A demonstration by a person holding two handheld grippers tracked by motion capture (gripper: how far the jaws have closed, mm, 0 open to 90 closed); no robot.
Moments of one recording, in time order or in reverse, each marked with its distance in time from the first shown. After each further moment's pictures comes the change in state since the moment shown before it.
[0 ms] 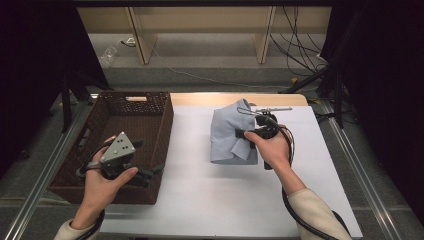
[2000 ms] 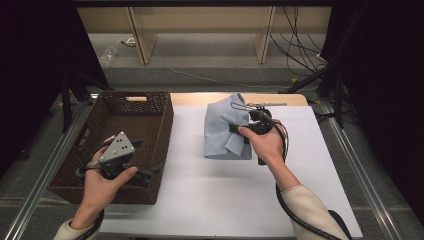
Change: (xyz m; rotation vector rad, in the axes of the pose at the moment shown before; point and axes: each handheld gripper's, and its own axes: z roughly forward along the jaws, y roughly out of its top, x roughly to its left) left arm 0.000 0.001 -0.001 -0.002 0.003 -0.001; right arm 0.017 0.014 0.003 -0.036 0.015 -0.024
